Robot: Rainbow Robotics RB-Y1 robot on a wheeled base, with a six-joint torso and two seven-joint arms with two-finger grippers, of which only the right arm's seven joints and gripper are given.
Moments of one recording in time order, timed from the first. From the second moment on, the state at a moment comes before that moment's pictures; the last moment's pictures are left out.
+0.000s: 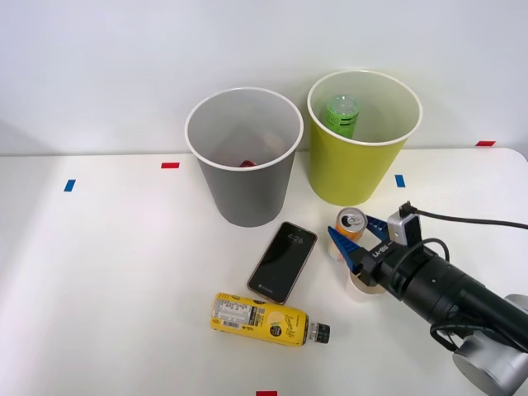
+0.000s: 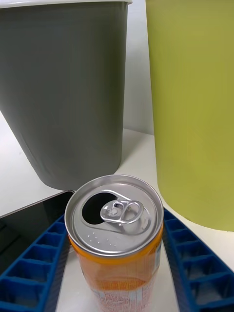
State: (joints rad) arm -0.05 -0.82 0.61 -1.78 -0.45 -0.12 1.35
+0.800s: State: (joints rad) arm -0.06 -0.68 0.59 -1.88 -0.45 -0.12 1.34
